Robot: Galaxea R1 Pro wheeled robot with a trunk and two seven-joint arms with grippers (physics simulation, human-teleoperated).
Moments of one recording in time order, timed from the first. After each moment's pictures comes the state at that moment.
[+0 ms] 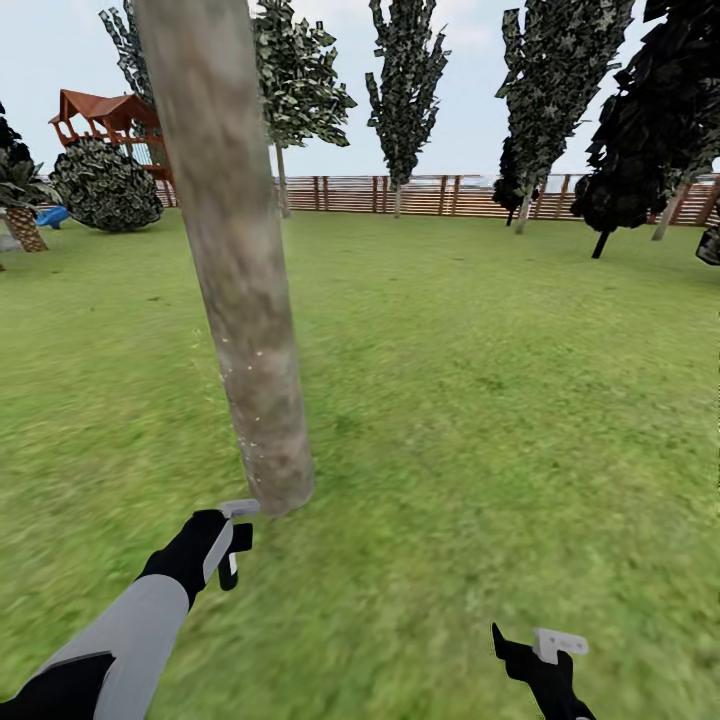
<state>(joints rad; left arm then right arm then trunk) -0.80 -0.01 0.20 -0.46 -0.07 0.58 0.13 -0.34 0.00 -0.52 -0.46 0.25 -0.33 0.17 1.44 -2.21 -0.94</state>
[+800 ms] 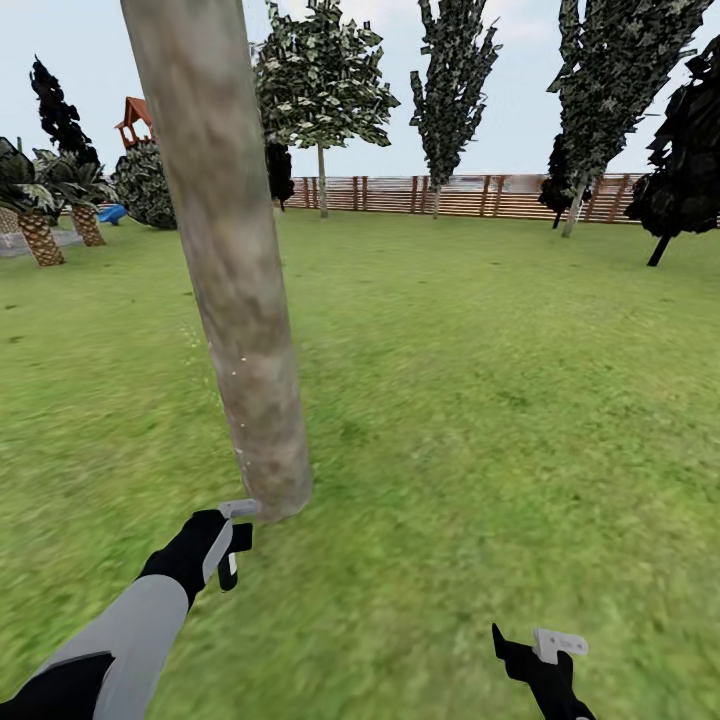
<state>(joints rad) -0.80 -0.01 0.20 -0.46 -0.07 0.58 0.13 -0.34 0.00 -0.52 -0.46 0.25 -0.33 0.17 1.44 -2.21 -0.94</state>
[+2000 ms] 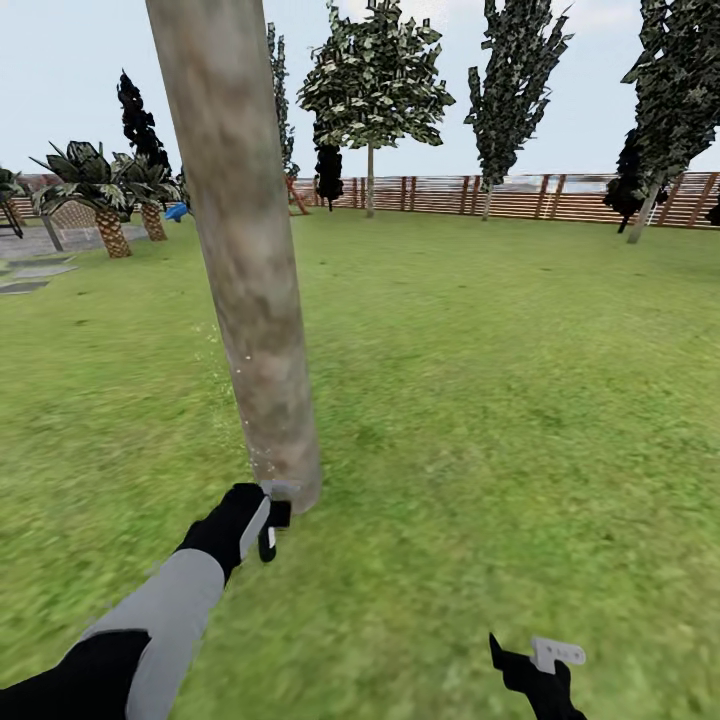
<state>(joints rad) -0.87 -0.11 0.08 -0.48 -0.08 0.65 0.09 -0.34 0.00 -0.52 -0.42 0.25 -0.33 0.17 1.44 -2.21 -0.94</state>
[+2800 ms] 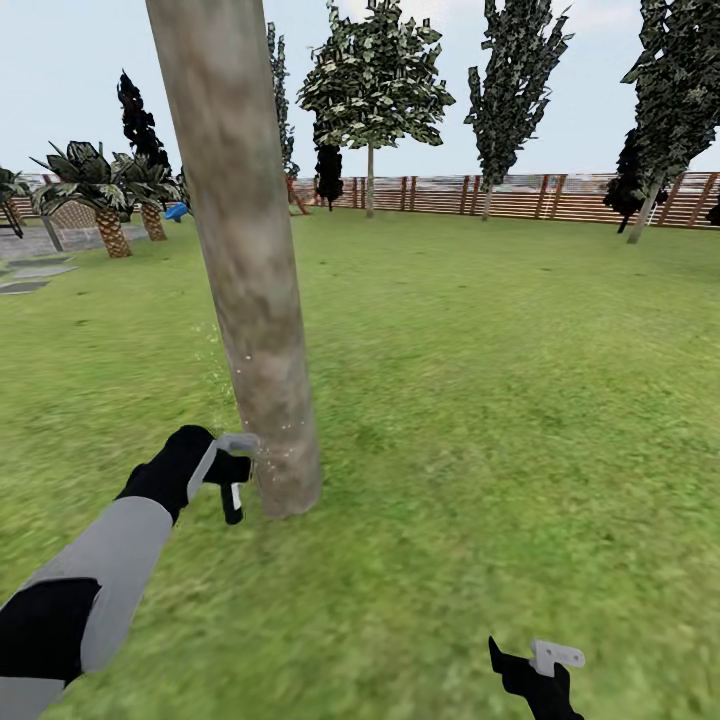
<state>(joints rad) -1.02 0.08 0.02 -0.56 -0.08 0.90 -0.15 -0.34 0.00 -0.52 -0.41 0.25 -0.33 0.17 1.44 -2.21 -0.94</state>
